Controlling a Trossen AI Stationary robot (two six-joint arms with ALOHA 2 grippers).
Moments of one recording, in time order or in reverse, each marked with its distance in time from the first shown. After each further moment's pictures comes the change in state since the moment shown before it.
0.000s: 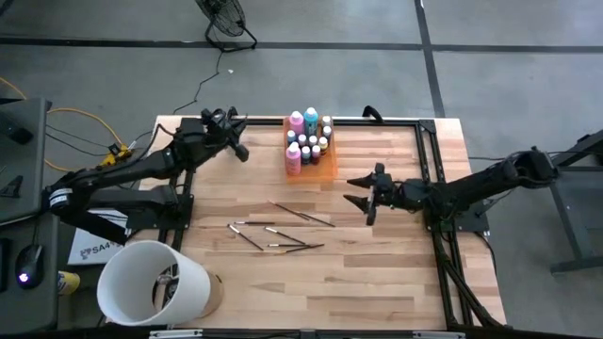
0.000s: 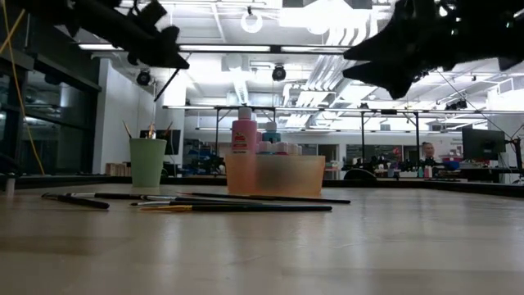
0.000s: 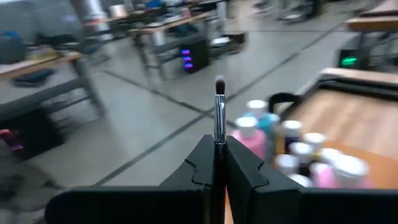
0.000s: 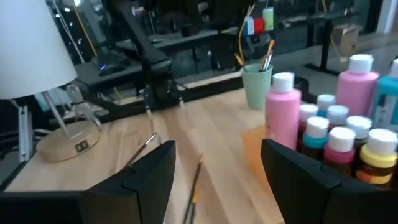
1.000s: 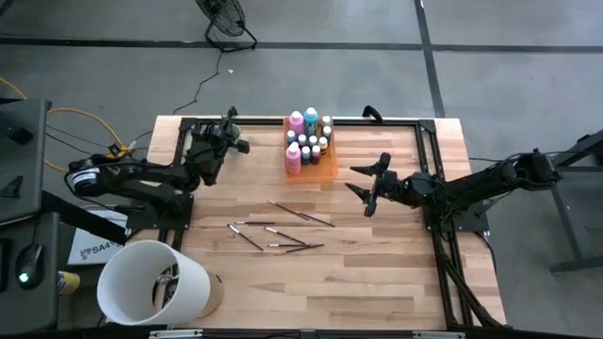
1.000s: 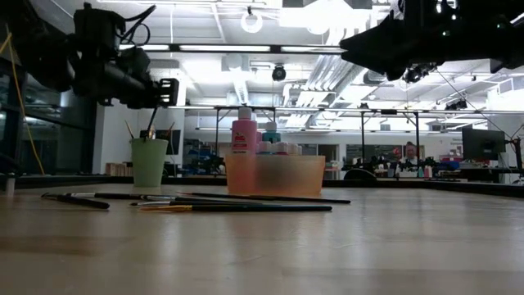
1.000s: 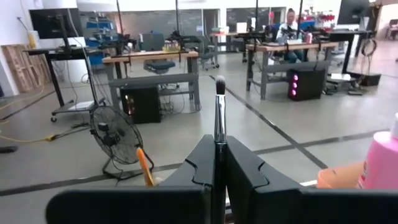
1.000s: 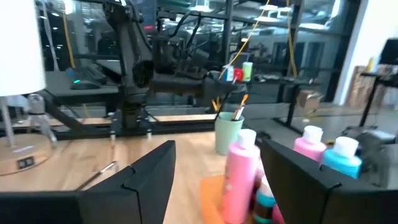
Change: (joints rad) left arm 0.000 0.357 -0.345 0.875 -0.508 -0.075; right arm -0.070 0.006 -0.028 0.211 0.013 -0.303
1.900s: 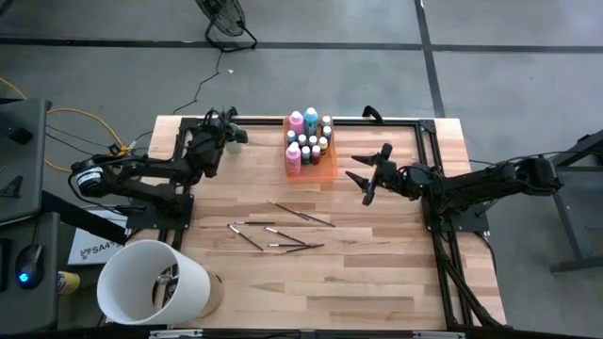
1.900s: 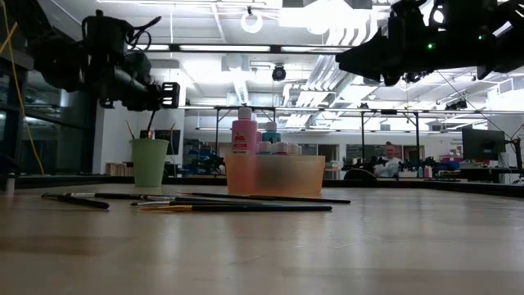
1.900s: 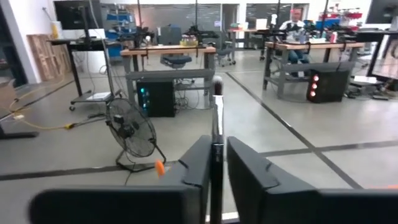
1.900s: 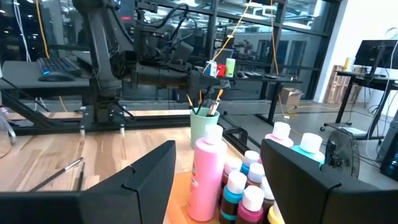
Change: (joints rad) left arm 0.125 0.036 0.050 -0.044 0.050 -0.049; right arm -0.151 -0.001 0.000 -0.019 -0.085 -0.024
